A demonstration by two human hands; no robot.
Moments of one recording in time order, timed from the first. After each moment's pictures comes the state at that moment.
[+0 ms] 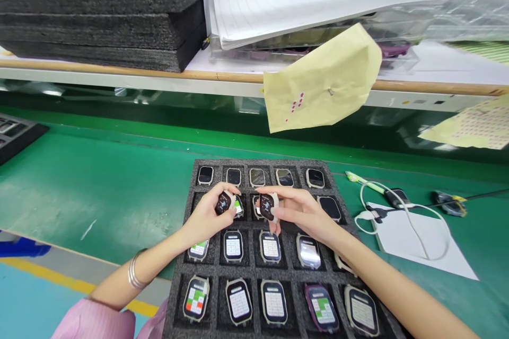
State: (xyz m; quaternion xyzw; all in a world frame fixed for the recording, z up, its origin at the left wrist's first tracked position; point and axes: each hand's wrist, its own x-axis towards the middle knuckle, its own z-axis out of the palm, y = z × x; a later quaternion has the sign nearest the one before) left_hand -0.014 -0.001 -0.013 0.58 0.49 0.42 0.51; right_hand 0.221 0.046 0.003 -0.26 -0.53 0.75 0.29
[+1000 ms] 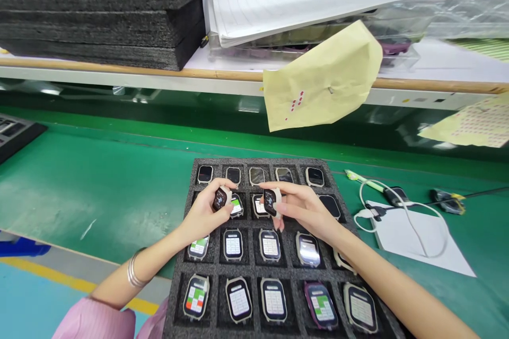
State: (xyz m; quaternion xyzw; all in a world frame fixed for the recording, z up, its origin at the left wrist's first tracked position) left_hand -0.017 0.000 -0.010 0.56 0.48 0.44 0.52; right_hand 0.224 0.049 0.002 -0.30 -0.55 0.73 0.29
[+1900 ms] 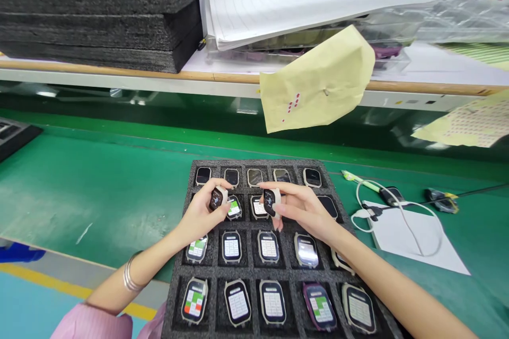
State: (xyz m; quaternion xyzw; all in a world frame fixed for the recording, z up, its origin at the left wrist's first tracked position) left_hand -0.018 0.000 -0.012 0.57 0.47 0.46 0.50; right_hand 0.226 0.049 0.003 -0.28 -0.56 0.72 0.31
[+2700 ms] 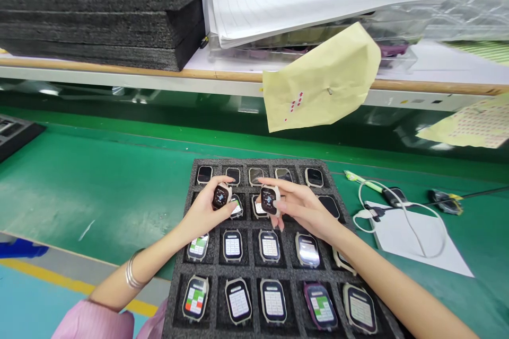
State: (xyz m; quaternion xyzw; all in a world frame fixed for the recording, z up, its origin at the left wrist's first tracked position) left_hand -0.016 0.003 -0.013 0.55 0.51 0.42 0.52; right_hand 0.221 0.048 0.006 -0.29 -0.51 0.76 0.30
